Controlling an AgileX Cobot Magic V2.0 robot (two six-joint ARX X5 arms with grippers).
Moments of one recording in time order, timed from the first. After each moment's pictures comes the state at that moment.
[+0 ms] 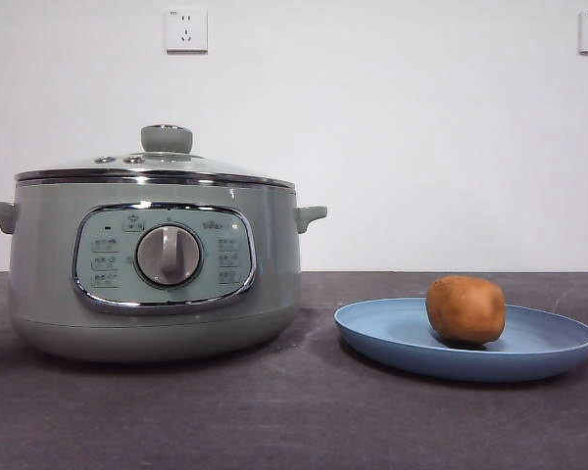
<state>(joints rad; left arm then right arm) -0.17 0.33 0.40 -0.20 0.18 -0.20 0.33 1.16 1.40 -1.03 -0.52 0.00</state>
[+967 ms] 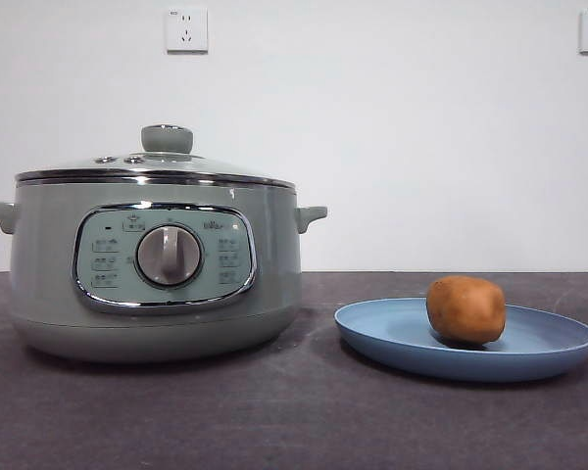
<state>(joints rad) -0.07 0.00 0.02 -0.18 0.11 -0.32 0.33 1.16 1.40 -1.03 -0.52 0.00</state>
